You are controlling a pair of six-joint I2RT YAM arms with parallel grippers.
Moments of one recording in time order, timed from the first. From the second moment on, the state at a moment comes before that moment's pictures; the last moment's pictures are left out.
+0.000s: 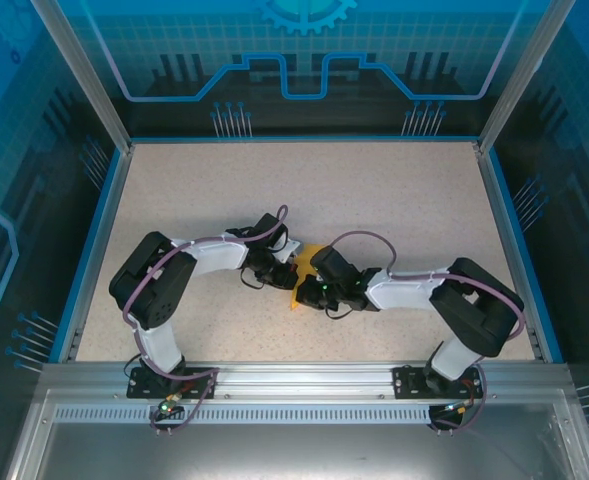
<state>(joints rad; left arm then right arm) -0.57 1.81 0.97 -0.40 0.47 -0.24 0.85 1.59 0.69 0.00 -0.22 1.08</state>
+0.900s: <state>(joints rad) -0.57 1.81 0.98 -0.42 0.47 -0.24 0.57 1.87 1.08 -0.38 -0.26 0.74</state>
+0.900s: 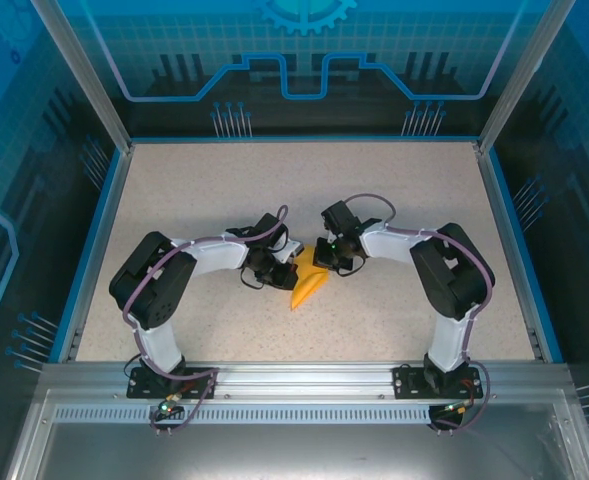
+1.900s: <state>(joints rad) -0.57 1.82 1.00 -0.43 0.46 -0.24 0.57 1.84 1.11 -0.44 -0.26 0.70</state>
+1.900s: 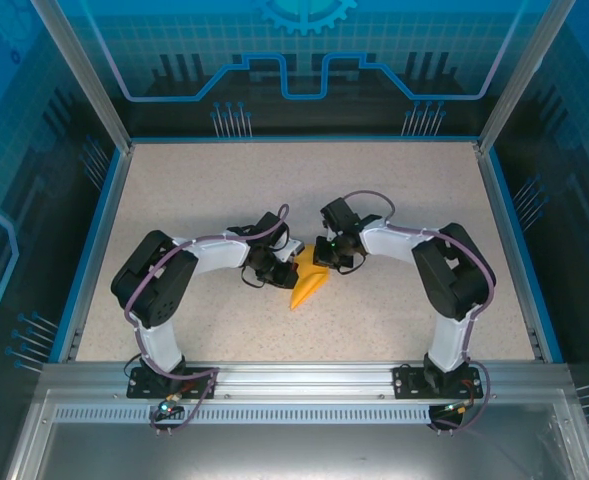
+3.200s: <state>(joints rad) -0.57 1.82 1.00 -0.43 0.46 -0.24 0.89 1.64 0.71 0.07 -0.26 1.09</state>
